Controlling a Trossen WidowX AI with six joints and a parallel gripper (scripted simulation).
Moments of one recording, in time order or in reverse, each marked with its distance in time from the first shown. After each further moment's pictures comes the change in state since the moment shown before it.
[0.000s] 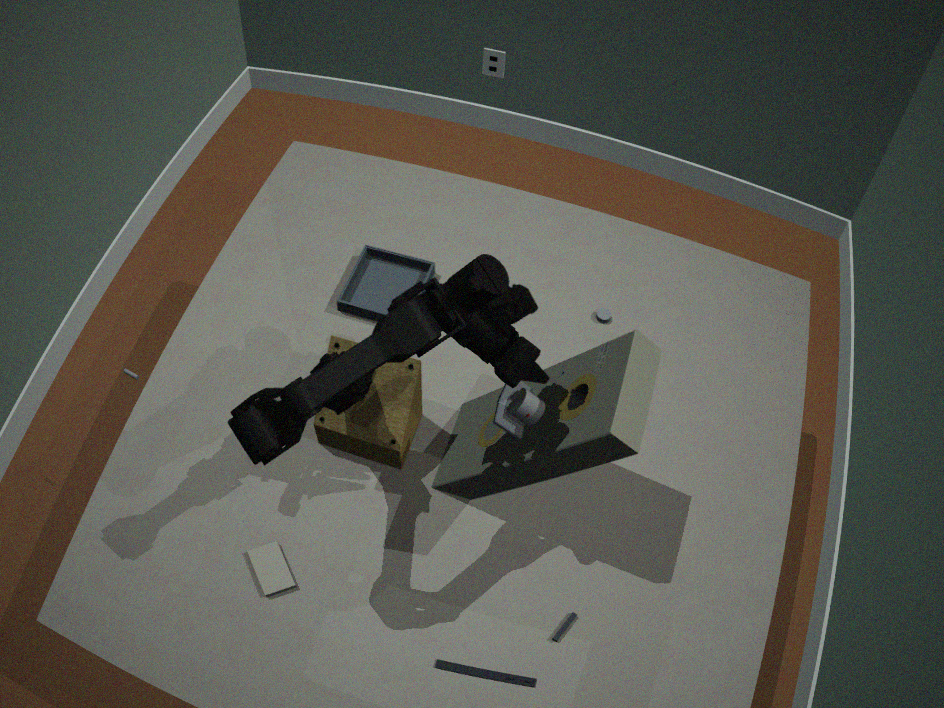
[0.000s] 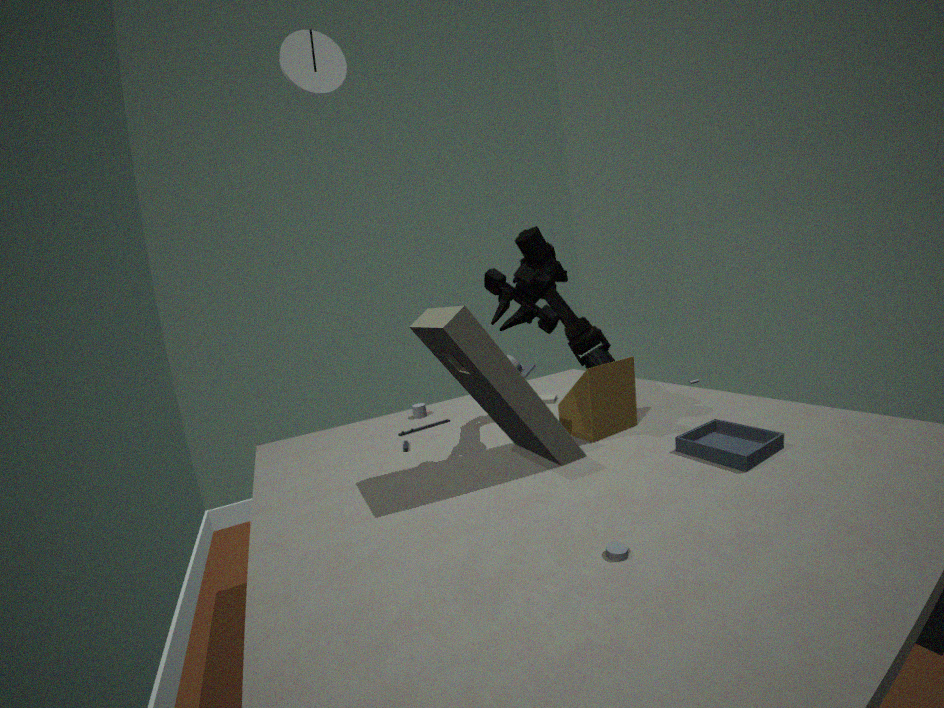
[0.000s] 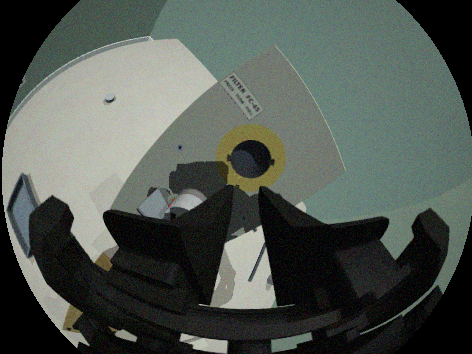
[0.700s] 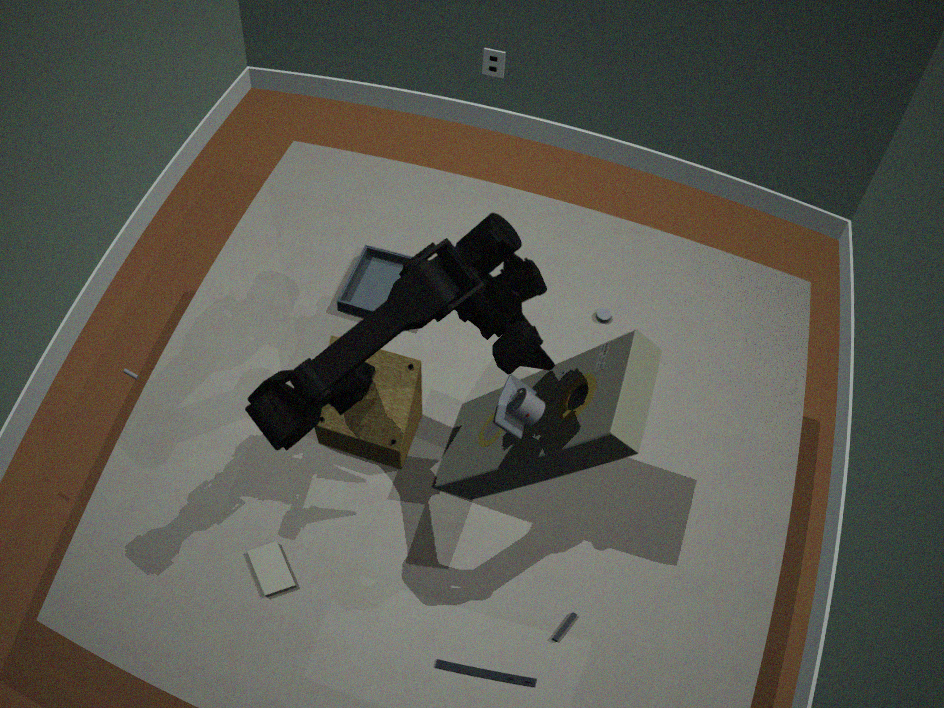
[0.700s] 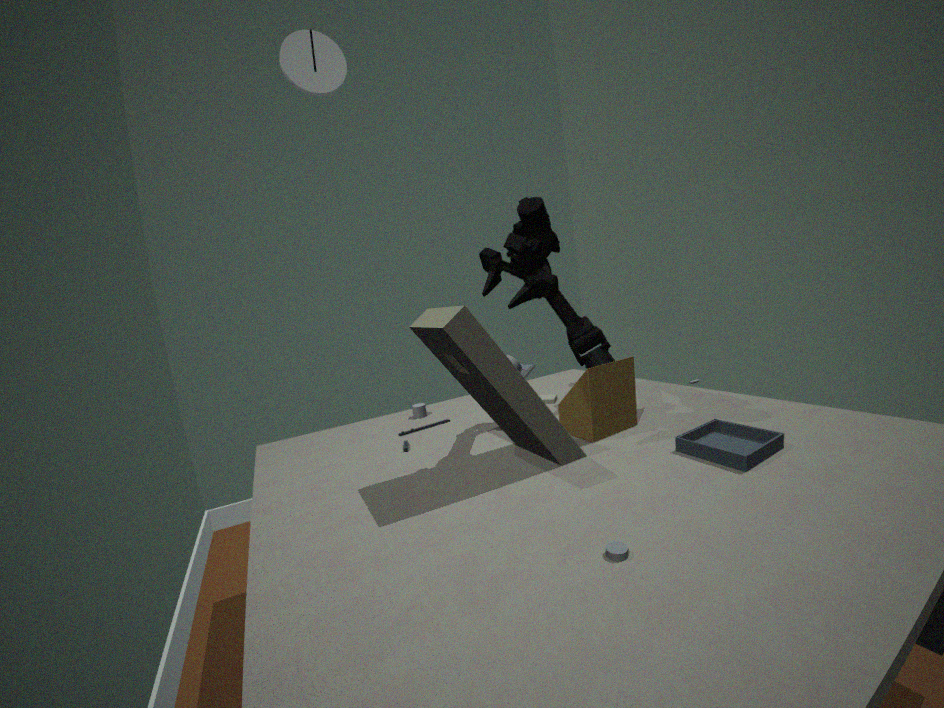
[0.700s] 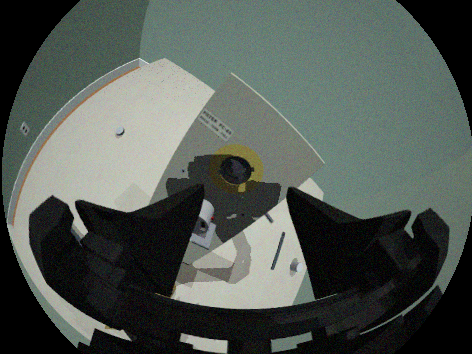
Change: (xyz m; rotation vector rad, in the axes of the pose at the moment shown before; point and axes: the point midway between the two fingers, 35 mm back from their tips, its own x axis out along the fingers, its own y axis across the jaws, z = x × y) arm -0.034 -0.033 0.030 0.223 0.048 0.072
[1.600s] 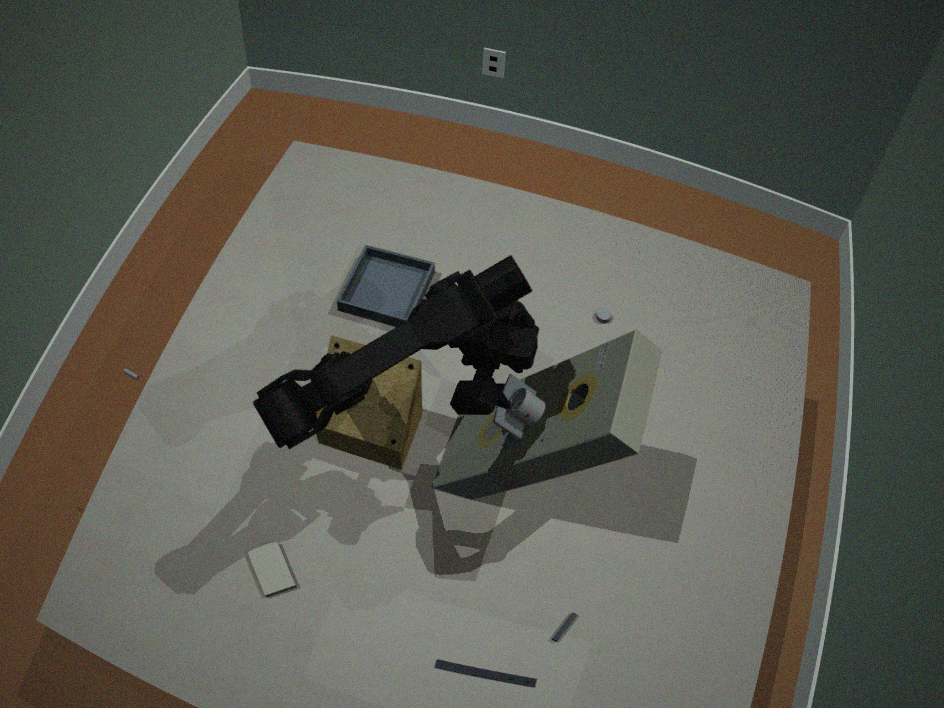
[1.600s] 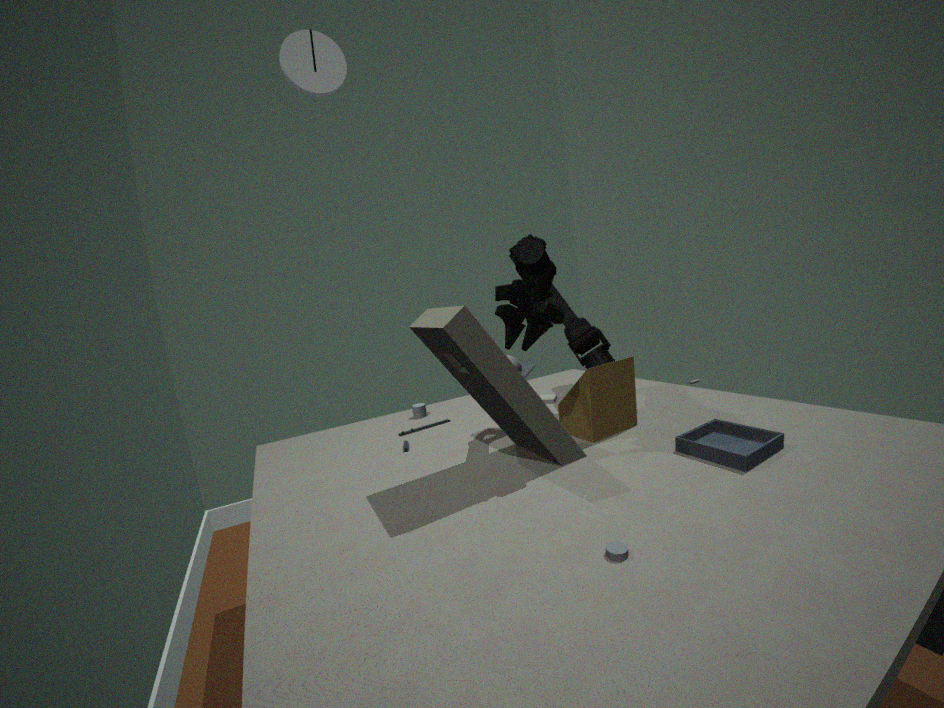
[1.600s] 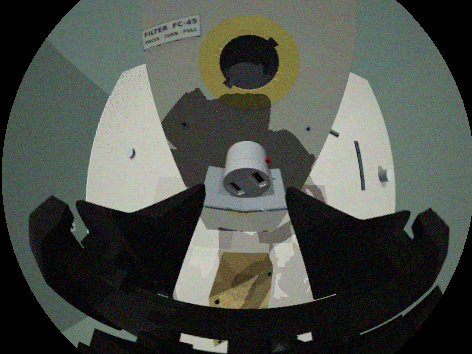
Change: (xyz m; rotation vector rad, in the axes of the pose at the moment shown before) arm 0.043 0.056 -0.077 0.672 0.340 0.101
